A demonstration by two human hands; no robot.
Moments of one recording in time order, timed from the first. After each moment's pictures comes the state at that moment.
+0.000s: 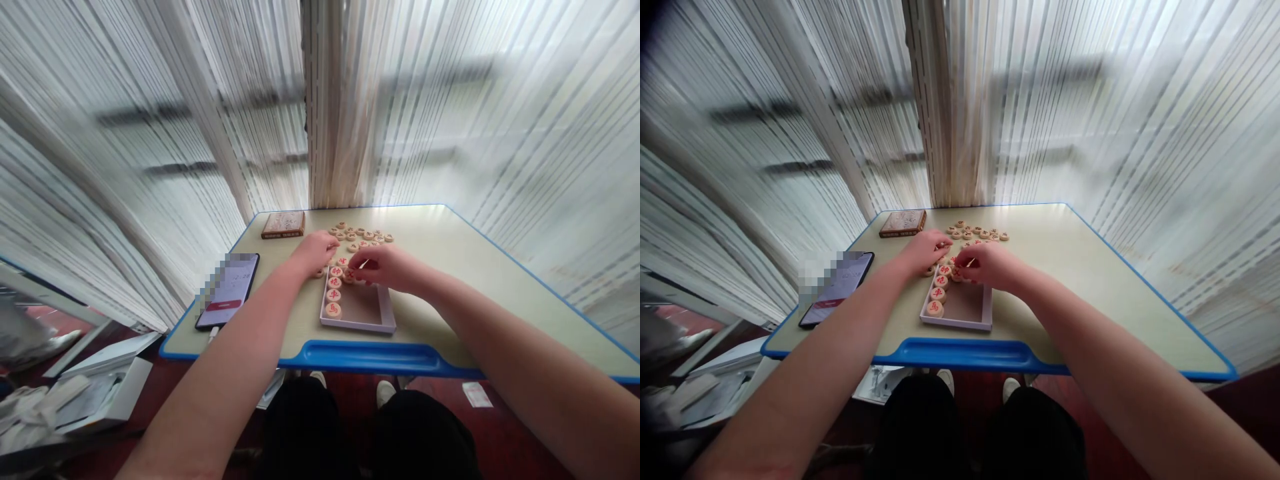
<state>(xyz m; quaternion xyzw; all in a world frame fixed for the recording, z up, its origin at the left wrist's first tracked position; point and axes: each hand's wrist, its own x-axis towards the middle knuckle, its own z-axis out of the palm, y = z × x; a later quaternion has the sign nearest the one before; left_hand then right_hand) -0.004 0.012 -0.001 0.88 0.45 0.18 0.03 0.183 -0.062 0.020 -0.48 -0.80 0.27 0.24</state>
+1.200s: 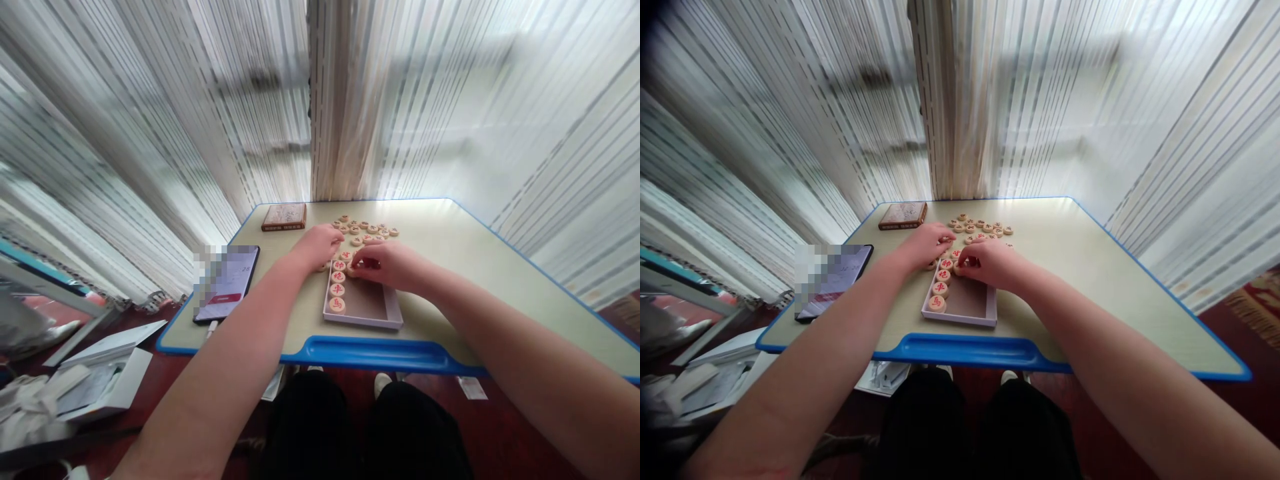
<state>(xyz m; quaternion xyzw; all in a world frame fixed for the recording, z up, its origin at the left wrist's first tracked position) -0.004 0.009 0.001 0.88 0.44 0.17 0.04 0.181 -0.057 0.014 -0.46 -0.87 0.11 0.18</state>
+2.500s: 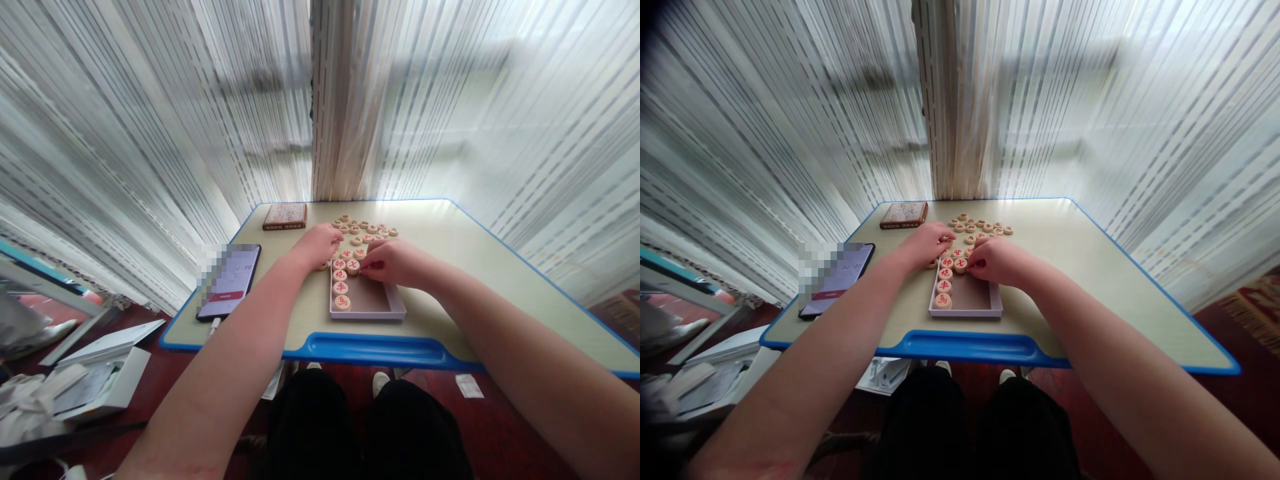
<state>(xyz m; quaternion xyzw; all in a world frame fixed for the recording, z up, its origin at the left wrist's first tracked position) -0.004 0.007 0.002 0.88 0.45 0.17 0.04 0.189 -0.054 0.014 -0.41 -0.89 0.08 0.17</state>
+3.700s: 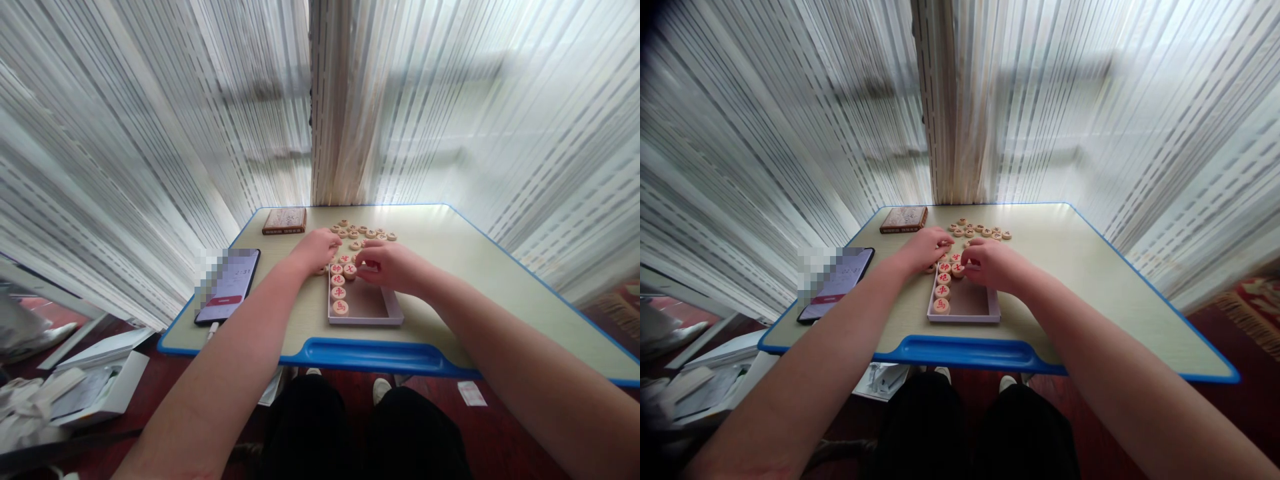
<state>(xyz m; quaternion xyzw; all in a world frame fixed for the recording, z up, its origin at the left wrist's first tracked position) -0.005 0.008 0.002 0.88 0.45 0.17 0.04 0.189 -0.054 0.012 -0.39 -0.89 0.04 0.22</state>
